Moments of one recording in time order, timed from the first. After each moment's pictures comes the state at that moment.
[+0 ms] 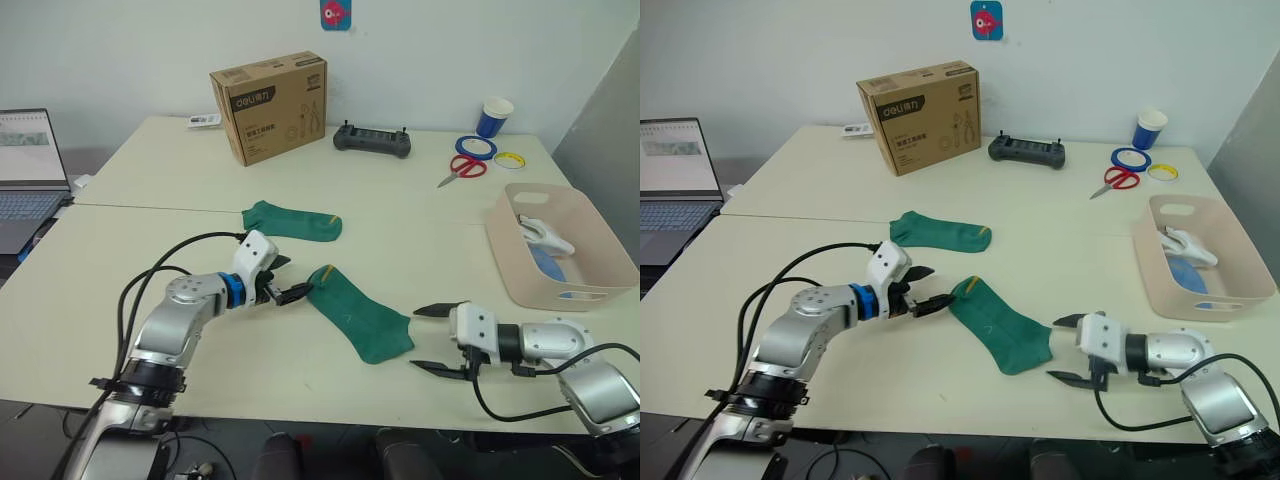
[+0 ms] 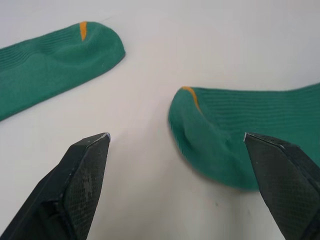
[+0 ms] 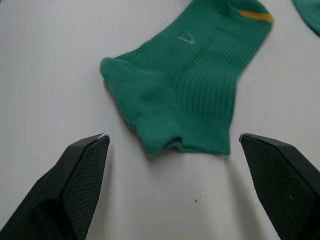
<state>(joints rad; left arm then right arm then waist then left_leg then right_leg) -0.47 0.52 -0.10 0.13 -0.25 0.44 -0.84 -0.10 -0.77 0.18 -0.22 0.10 0.01 1.04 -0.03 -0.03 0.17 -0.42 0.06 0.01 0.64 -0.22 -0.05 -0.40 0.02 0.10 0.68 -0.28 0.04</state>
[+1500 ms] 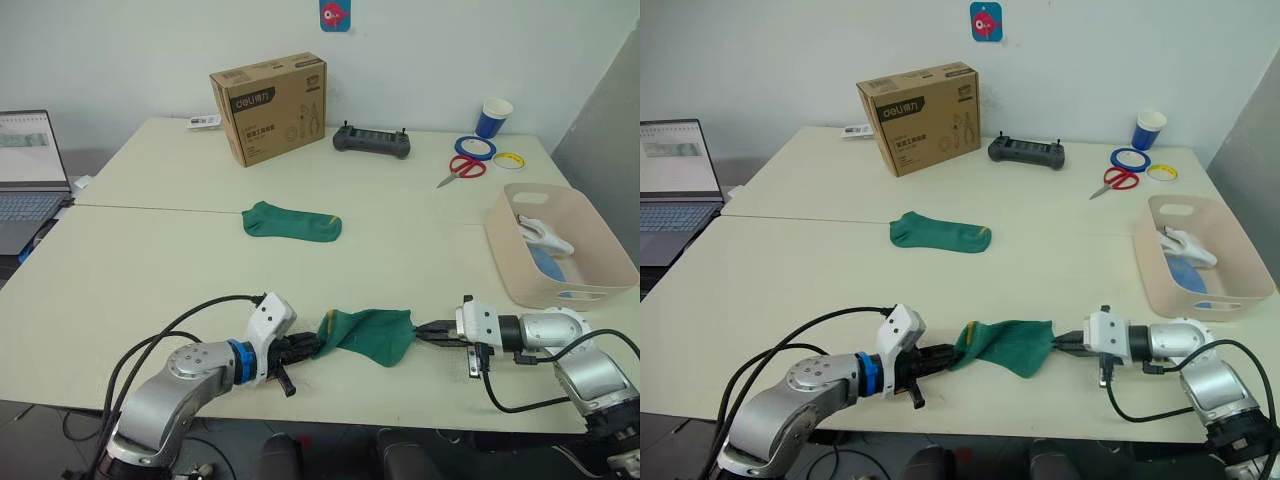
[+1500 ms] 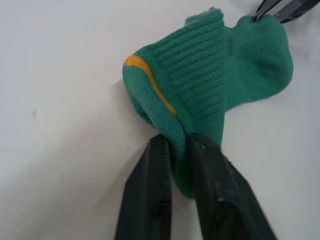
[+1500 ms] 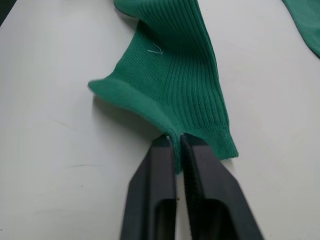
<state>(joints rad) -0.03 0.52 -0.09 -0.46 -0.39 0.77 -0.71 -0.21 -0.75 0.17 0.03 0.18 -0.17 1.18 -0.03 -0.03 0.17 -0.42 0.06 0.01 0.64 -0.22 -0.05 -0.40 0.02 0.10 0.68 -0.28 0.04</state>
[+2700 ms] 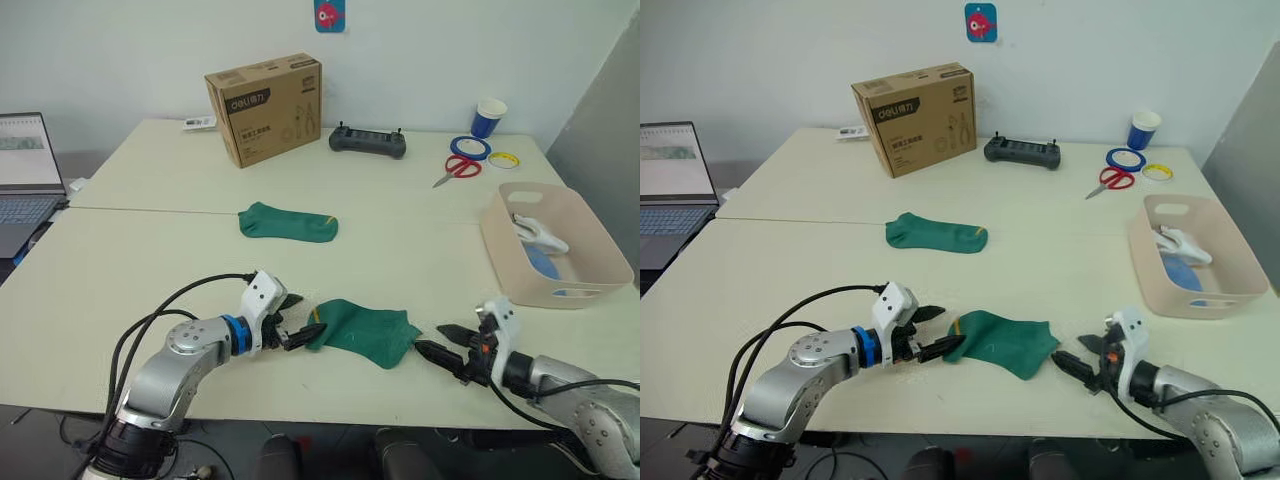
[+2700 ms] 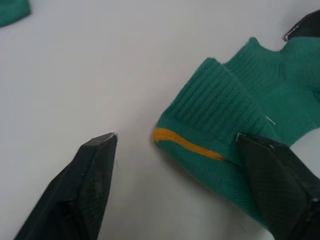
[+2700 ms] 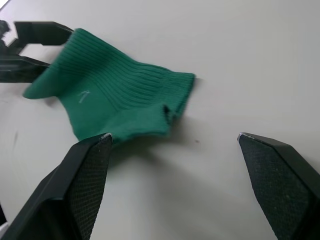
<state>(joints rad) -0.15 0.55 -0.12 -0.24 -0.33 0.57 -0.78 0.06 -0.51 -0.12 -0.48 0.73 0.93 0.52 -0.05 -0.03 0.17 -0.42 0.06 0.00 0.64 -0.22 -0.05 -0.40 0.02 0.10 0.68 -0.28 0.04</state>
